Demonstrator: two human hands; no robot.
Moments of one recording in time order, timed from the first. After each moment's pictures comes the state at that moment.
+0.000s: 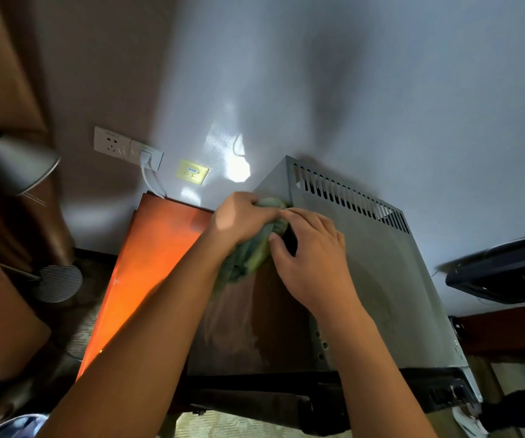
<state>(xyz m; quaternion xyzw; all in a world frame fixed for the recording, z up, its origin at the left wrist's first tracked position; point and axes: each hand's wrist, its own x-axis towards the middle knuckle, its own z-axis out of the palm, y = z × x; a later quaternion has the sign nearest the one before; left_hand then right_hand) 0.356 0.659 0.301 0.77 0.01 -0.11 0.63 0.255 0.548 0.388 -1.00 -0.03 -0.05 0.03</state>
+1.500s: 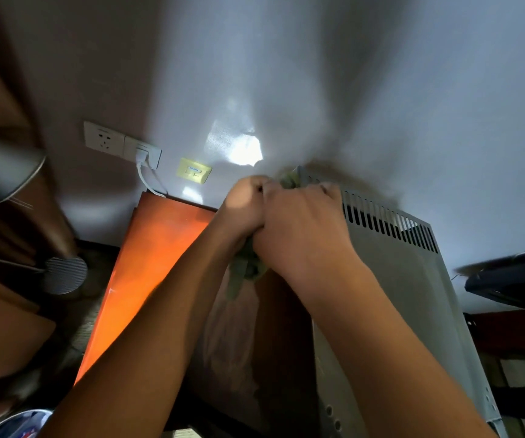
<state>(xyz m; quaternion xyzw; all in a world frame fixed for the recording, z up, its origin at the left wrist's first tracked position) 0.413 0.654 0.312 0.64 0.01 -0.10 0.76 0.355 0.605 0.418 -0.97 -0.06 0.09 -0.21</state>
